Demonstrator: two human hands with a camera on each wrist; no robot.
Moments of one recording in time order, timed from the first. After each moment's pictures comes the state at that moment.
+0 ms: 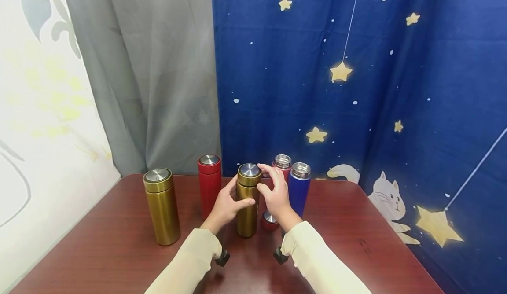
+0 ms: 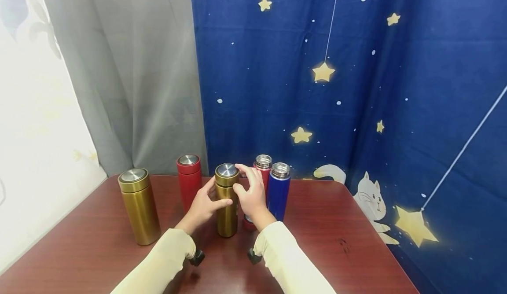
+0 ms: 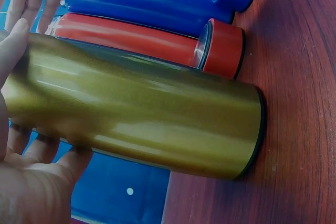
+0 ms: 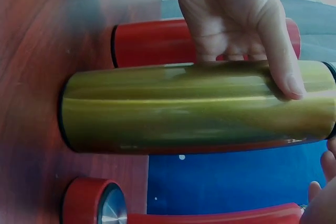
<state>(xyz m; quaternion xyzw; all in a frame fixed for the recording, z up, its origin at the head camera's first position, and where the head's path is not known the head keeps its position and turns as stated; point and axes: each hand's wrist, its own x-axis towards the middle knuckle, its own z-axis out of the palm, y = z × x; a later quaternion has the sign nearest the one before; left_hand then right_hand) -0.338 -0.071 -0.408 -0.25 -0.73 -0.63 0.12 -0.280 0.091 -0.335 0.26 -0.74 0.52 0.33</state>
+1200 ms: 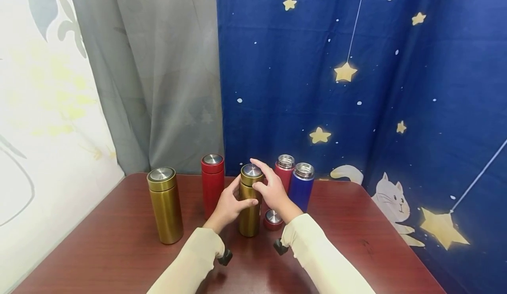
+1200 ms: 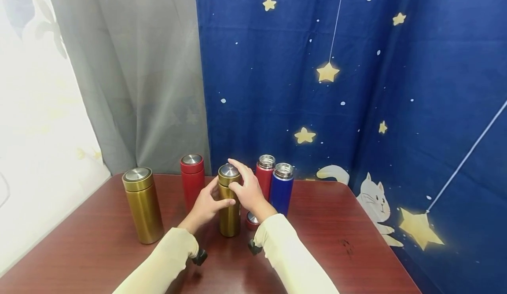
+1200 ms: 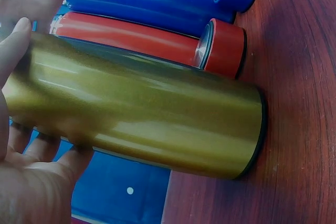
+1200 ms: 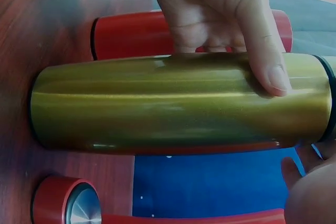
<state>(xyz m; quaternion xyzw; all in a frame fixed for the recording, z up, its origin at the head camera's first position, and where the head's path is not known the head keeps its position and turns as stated) -0.310 -0.074 -0.379 -0.26 -0.73 -0.62 0.10 -0.324 0.093 -0.350 0.30 -0.78 0.50 0.21</state>
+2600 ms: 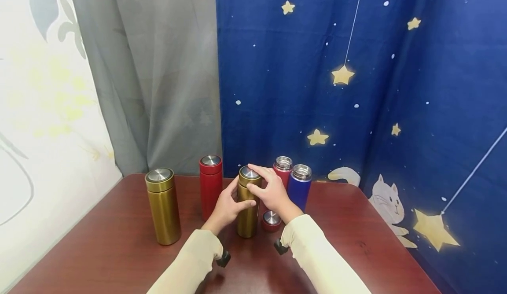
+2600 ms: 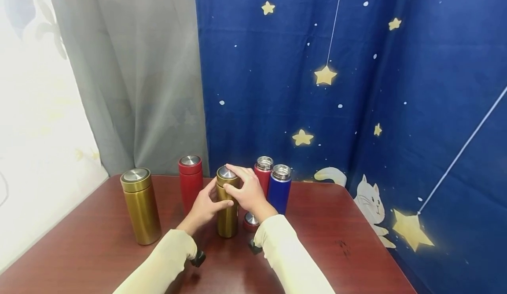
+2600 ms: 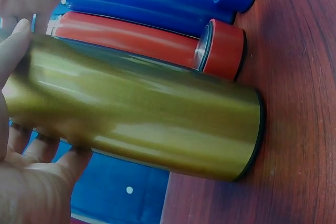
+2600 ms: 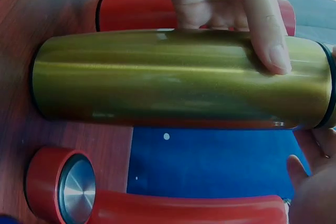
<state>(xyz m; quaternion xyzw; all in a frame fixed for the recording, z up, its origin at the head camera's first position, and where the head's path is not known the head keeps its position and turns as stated) -0.310 -0.074 -0.380 -0.26 -0.73 -0.62 0.11 -0.328 0.100 -0.351 0.31 -0.82 0.41 0.26</state>
